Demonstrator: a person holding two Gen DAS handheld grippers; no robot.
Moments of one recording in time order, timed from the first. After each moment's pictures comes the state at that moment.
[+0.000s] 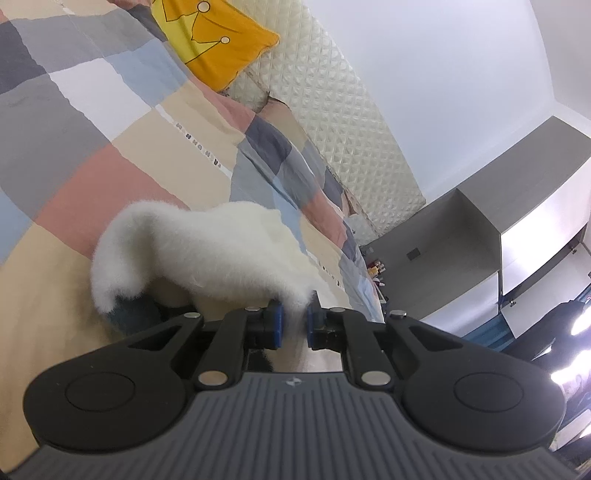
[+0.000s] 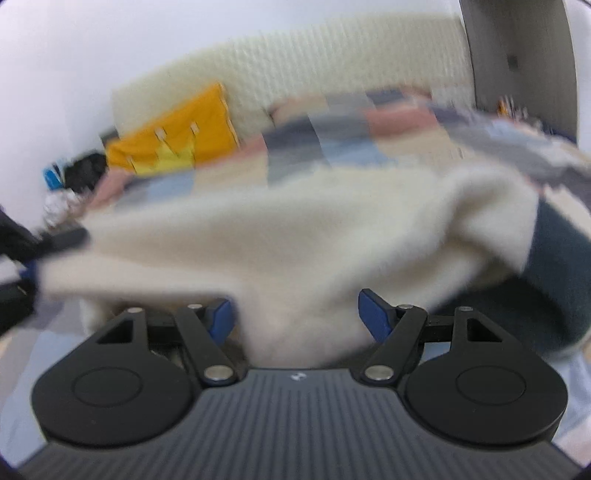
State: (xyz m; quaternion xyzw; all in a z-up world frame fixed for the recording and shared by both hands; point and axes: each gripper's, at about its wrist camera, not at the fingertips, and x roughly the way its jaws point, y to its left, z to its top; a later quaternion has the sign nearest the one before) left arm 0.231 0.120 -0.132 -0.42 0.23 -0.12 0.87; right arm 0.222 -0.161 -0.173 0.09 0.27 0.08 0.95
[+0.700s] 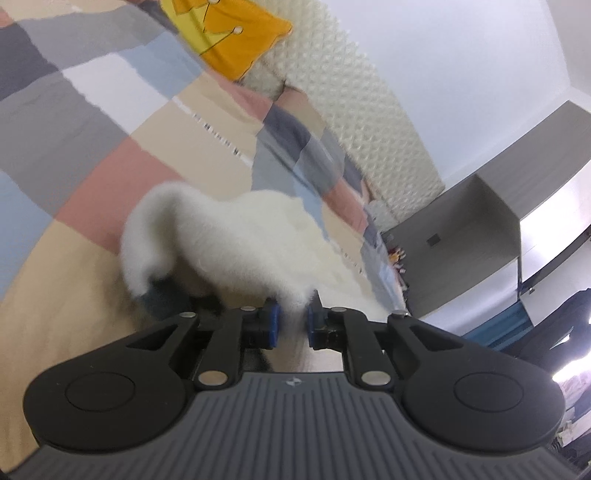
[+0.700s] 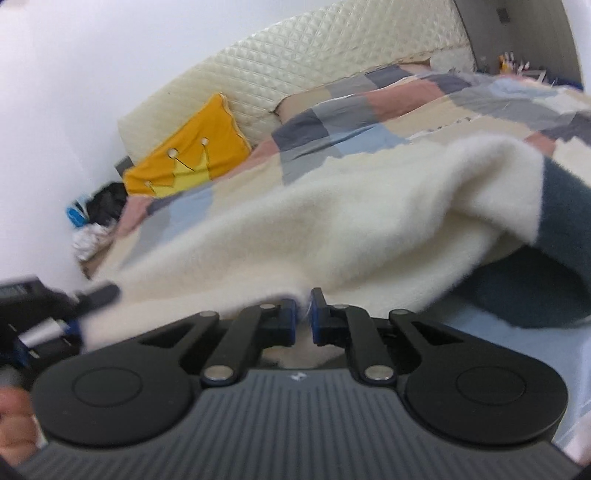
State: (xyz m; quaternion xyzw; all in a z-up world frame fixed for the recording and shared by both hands) left arm 0.233 0.128 -0.147 -0.41 0.27 -0.10 0.87; right arm 0.220 -0.185 -0.164 0.19 0.26 0.13 0.94
